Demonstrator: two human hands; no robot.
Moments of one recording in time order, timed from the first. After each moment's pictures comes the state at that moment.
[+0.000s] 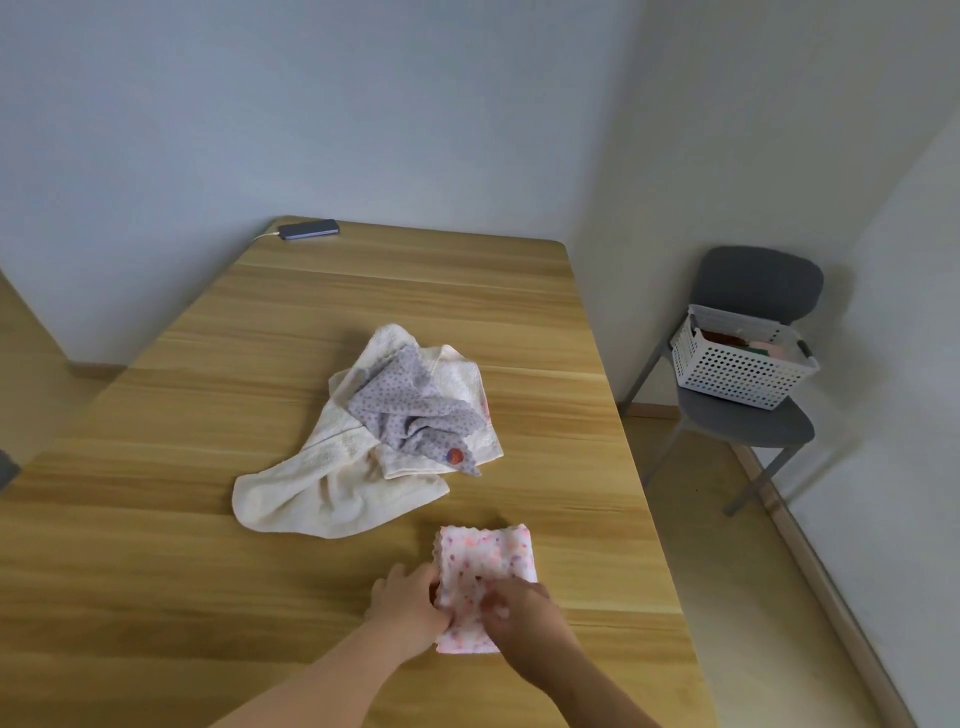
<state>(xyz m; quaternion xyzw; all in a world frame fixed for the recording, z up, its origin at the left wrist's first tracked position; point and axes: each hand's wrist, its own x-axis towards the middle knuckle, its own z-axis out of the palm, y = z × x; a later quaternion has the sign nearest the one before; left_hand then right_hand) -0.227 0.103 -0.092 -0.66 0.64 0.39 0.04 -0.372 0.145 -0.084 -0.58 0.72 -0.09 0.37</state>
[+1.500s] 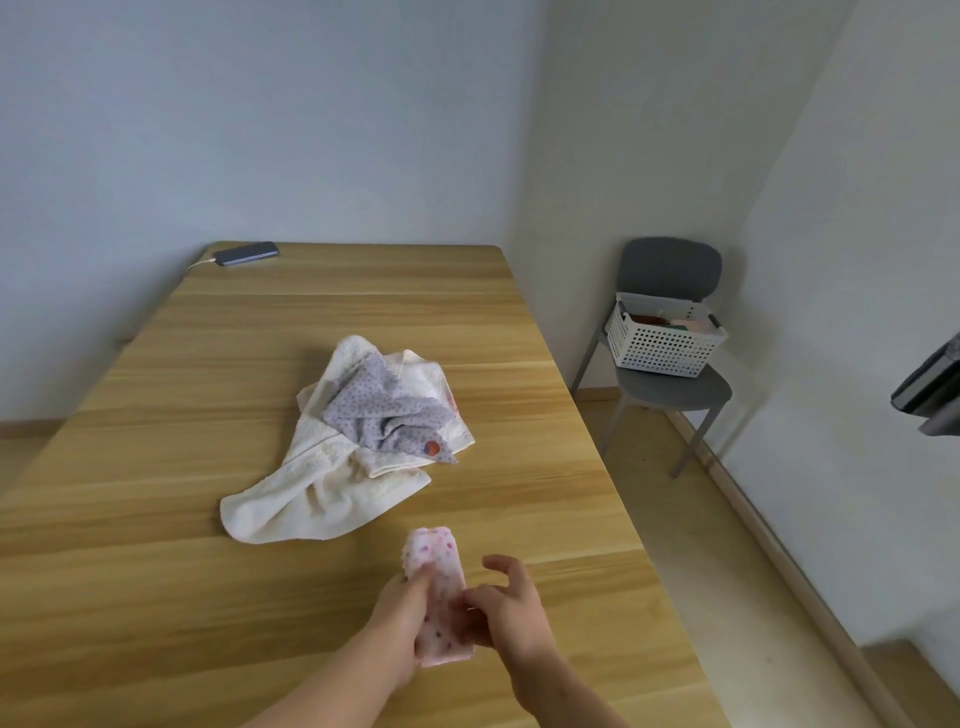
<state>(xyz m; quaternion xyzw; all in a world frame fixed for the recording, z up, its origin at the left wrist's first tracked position) -0.217 0.140 -0.065 -0.59 0.25 0.73 -0.22 -0.320 0.200 -0.045 -0.25 0.66 -0.44 0.55</state>
